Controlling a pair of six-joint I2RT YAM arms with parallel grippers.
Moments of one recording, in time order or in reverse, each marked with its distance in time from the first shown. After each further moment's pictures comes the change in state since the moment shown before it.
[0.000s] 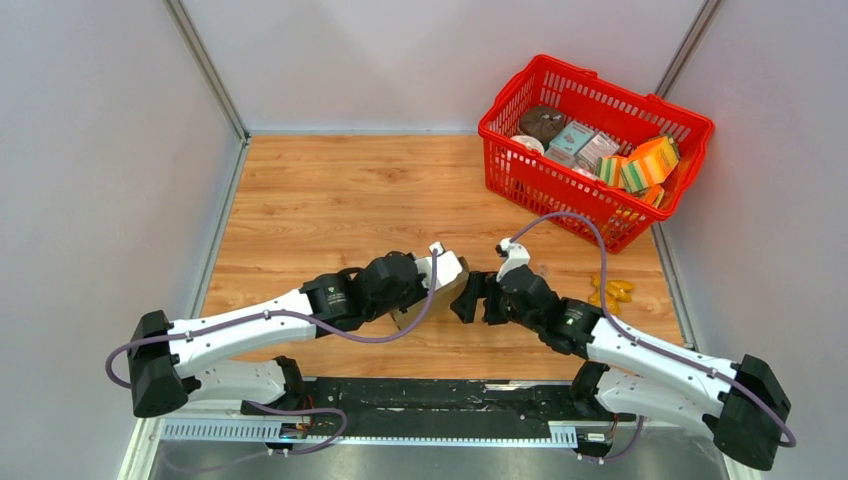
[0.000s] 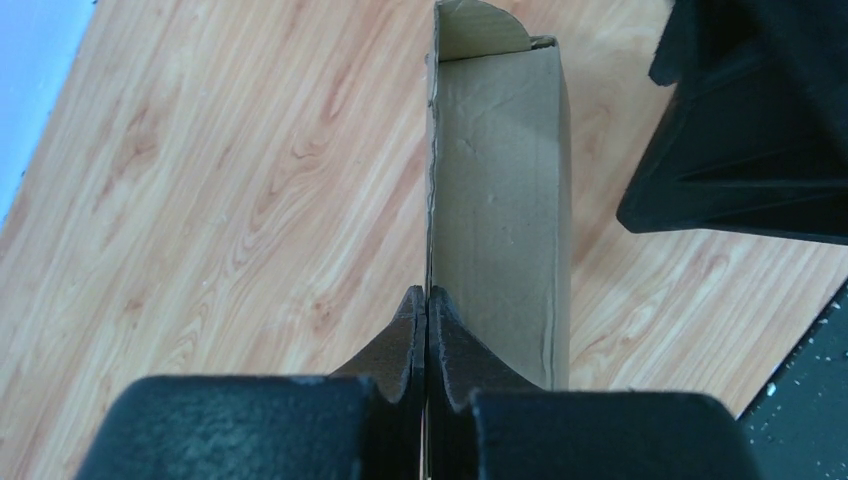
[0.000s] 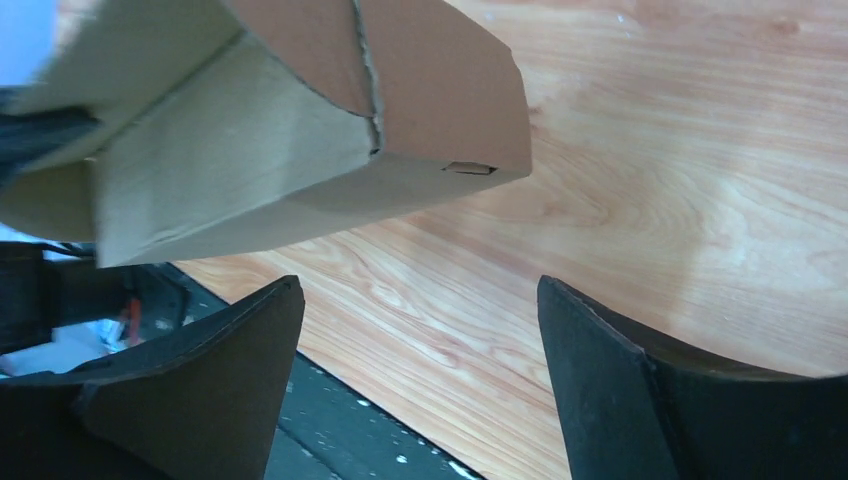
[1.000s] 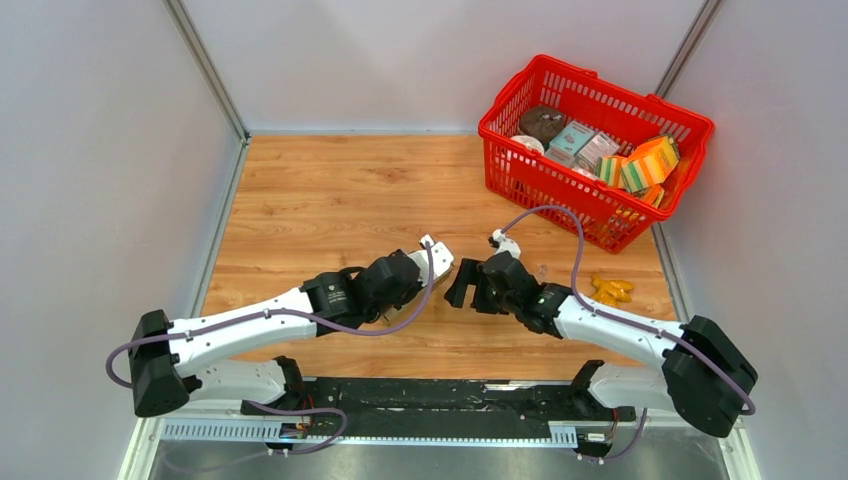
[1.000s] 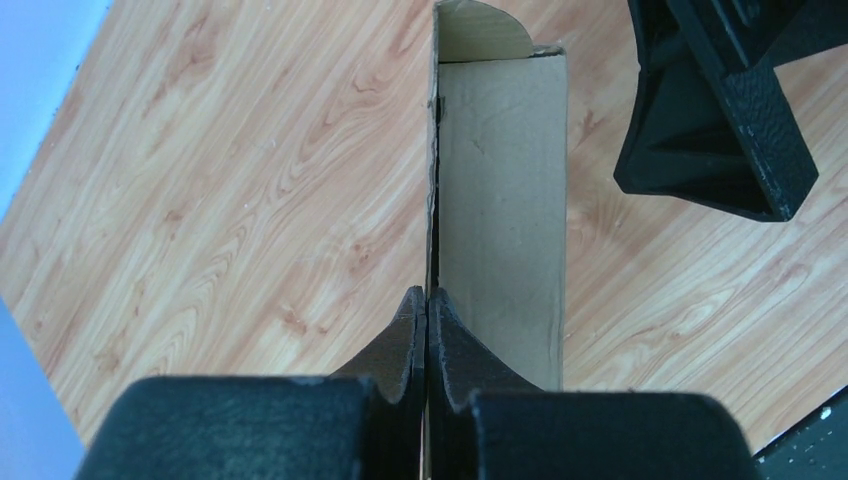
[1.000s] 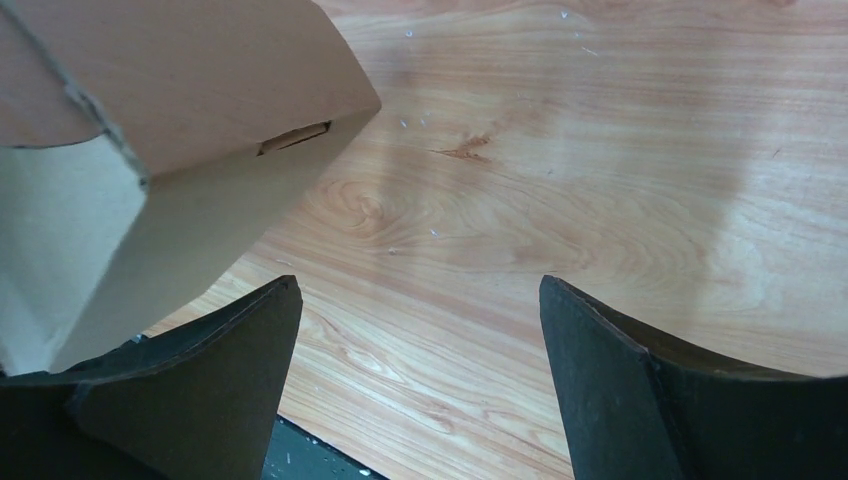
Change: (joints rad) left arm 0.000 0.019 0.030 -0.098 -0.180 -0.098; right arm -0.102 0.251 0.045 0.124 -0.042 0.122
